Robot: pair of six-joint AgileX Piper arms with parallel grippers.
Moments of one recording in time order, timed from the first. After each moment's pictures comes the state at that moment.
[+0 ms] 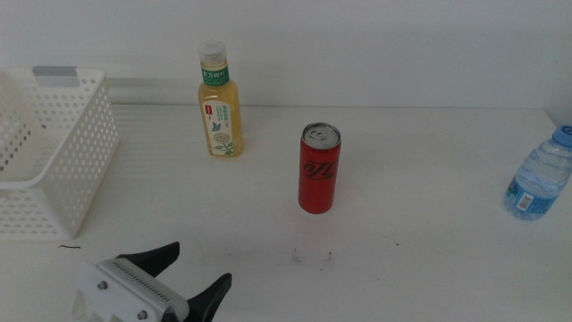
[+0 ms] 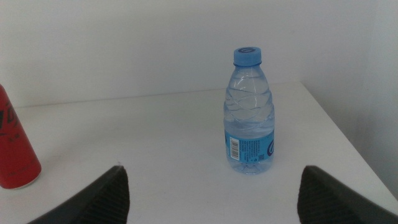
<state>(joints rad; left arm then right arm) -0.59 1.51 0.00 0.01 -1.19 -0.05 0.02 0.00 0.00 -0.14 0.22 0.23</state>
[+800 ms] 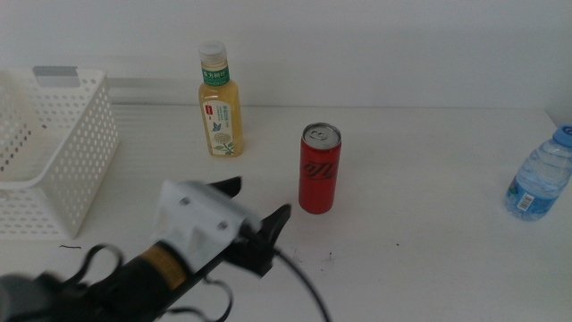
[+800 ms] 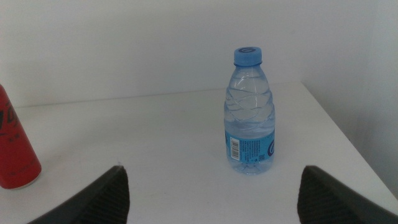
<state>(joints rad) -0.59 1.67 -0.36 0.08 -1.08 -0.08 0.02 0.00 0.00 -0.14 0.22 0.23</state>
